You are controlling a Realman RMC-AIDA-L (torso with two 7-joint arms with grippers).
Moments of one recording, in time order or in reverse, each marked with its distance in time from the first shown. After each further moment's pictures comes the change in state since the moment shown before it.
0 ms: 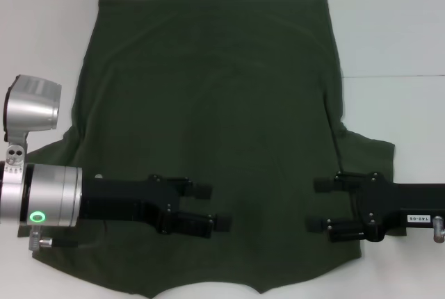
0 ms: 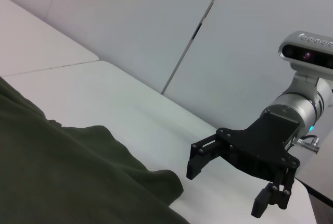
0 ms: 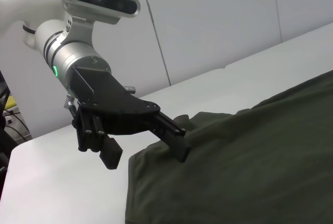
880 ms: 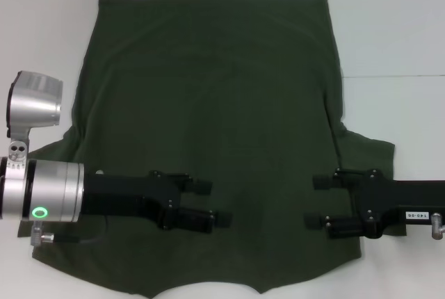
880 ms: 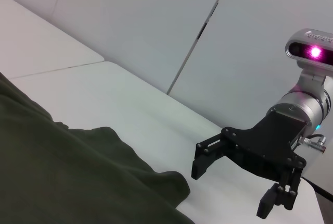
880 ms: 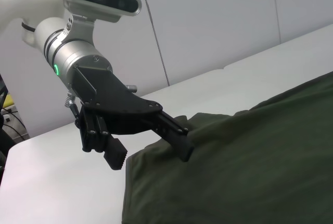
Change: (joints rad) left arm -0.009 0.002 0.003 0.000 0.001 -0.016 -0.001; right arm 0.007 -0.001 0.000 0.000 0.000 0.007 -0.002
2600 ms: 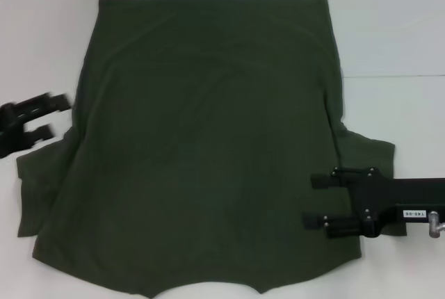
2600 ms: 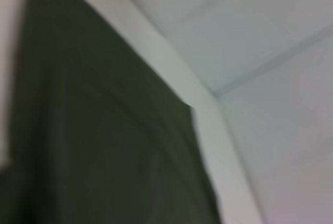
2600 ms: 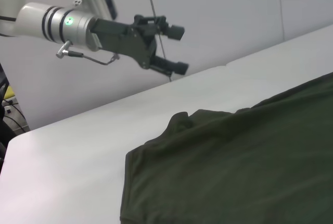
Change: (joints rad) left arm 0.109 0.085 -0.439 0.151 0.058 -0.107 -0.706; right arm 0.011 -0.003 -0.017 0.000 0.000 0.011 -0.009
